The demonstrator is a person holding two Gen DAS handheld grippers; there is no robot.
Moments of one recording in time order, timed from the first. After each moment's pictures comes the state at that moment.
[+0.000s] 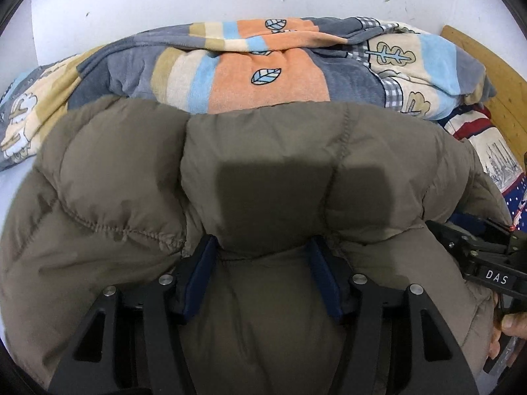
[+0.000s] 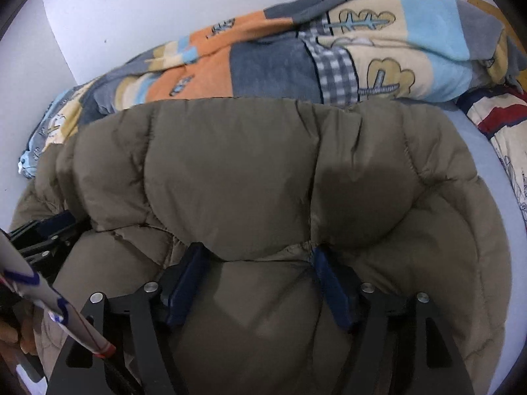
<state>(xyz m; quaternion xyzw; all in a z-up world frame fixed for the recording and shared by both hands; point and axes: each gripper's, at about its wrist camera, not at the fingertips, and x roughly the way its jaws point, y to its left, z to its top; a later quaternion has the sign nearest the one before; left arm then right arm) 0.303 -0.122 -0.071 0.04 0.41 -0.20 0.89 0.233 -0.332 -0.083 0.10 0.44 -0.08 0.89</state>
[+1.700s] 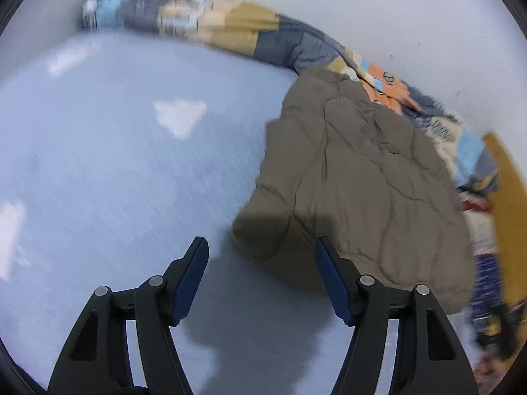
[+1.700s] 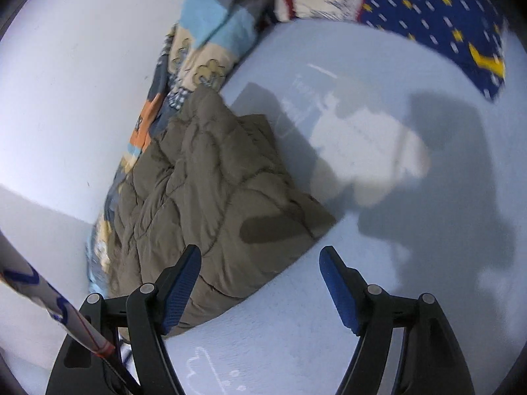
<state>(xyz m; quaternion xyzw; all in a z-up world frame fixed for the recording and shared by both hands) 0.123 0.099 -0.095 -0.15 0.41 -0.08 0.89 -0.051 -0.397 -0.077 0.43 0.33 -0.15 0.83</state>
